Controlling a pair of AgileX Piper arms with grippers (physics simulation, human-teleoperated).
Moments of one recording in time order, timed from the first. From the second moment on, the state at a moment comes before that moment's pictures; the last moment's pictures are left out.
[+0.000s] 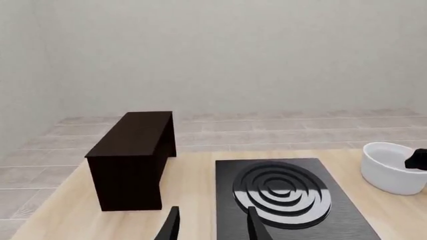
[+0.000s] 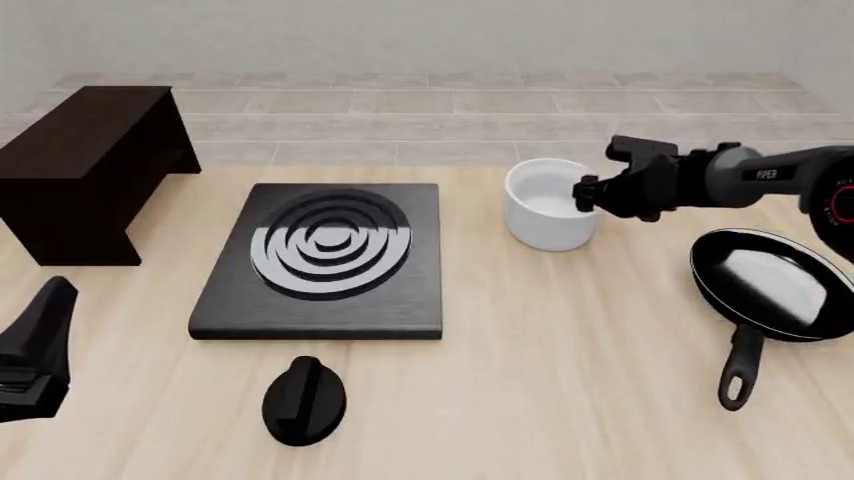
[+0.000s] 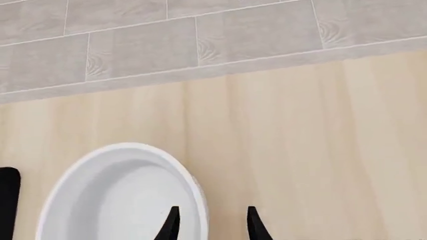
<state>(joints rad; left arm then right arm) -0.01 0.17 -0.05 -0.16 0.03 0.03 2.19 -1.46 0.12 0.12</state>
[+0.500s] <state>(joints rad) -0.01 0.15 -0.06 -0.14 0.02 0.05 2.16 -1.40 0.08 0.11</state>
